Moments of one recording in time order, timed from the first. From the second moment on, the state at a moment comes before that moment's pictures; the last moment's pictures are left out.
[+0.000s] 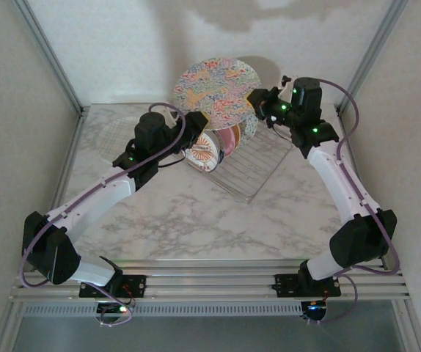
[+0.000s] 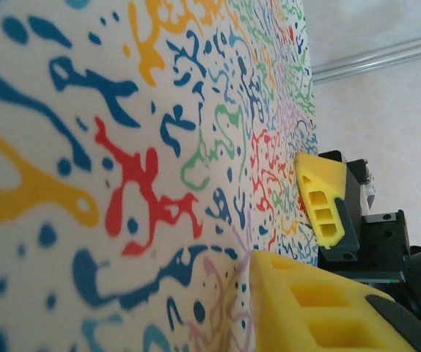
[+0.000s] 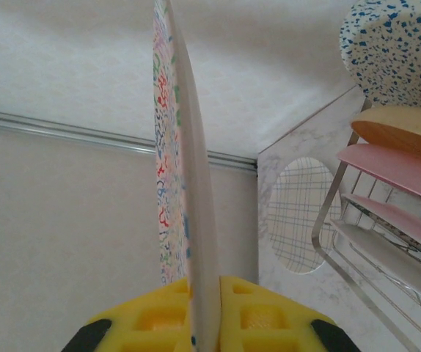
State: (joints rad) left arm -0.54 1.42 1.21 0.09 0.22 -1.24; right arm 0.30 1.52 1.53 -0.24 -0.53 1.14
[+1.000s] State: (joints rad) left arm -0.26 1.25 1.08 0.07 0.26 -1.36; right arm 0.40 1.26 1.37 -0.19 -0.47 0.71
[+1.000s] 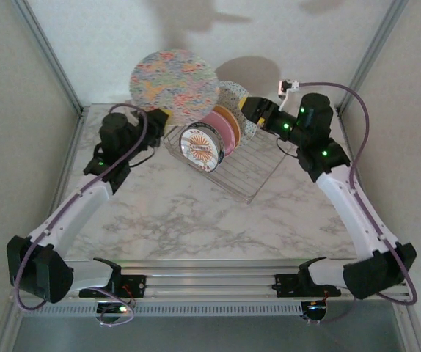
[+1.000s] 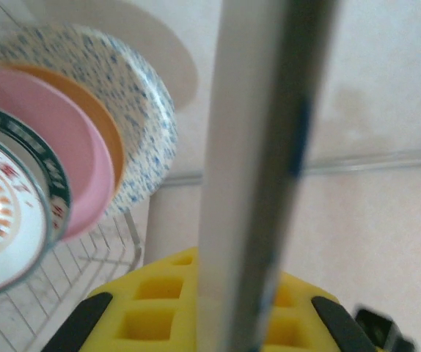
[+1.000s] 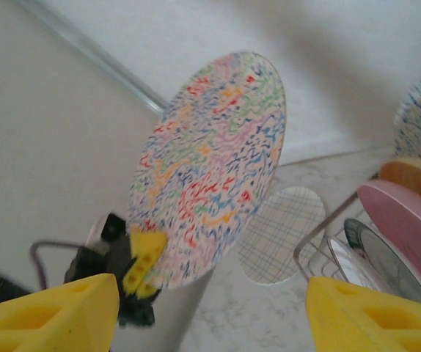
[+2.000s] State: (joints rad) left arm 0.22 1.53 0.65 0.28 0.35 -1.39; right arm 0.73 1.23 1.32 -0.29 -0.37 0.11
